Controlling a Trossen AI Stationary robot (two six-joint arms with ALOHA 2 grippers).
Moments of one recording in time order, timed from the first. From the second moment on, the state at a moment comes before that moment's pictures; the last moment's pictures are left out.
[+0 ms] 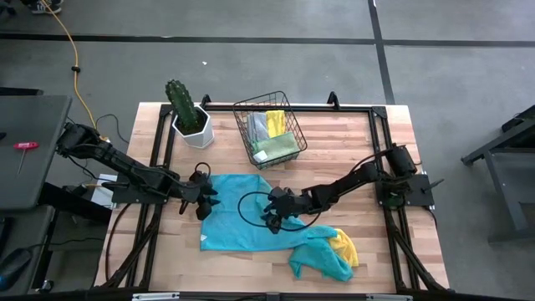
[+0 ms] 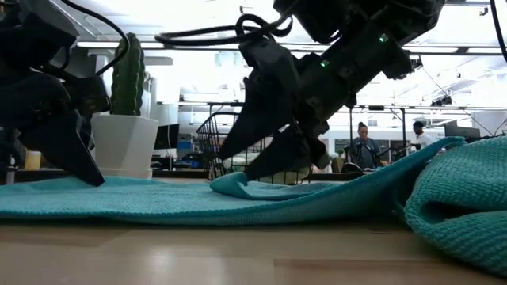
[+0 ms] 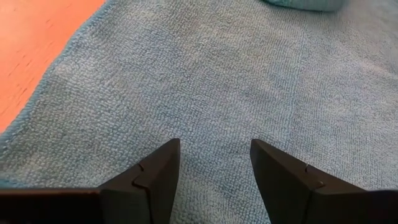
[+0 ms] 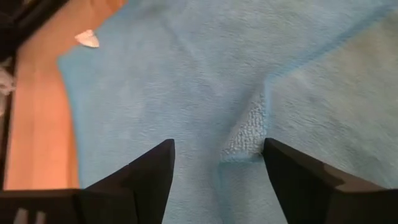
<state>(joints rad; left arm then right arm) -0.21 1.06 0.15 0.07 -0.27 -0.70 0.26 1.96 1.04 0.22 0.17 0.79</state>
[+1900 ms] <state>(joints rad) -0.21 1.06 0.15 0.07 -0.28 -0.70 0.27 1.96 1.04 0.21 0.37 1.07</state>
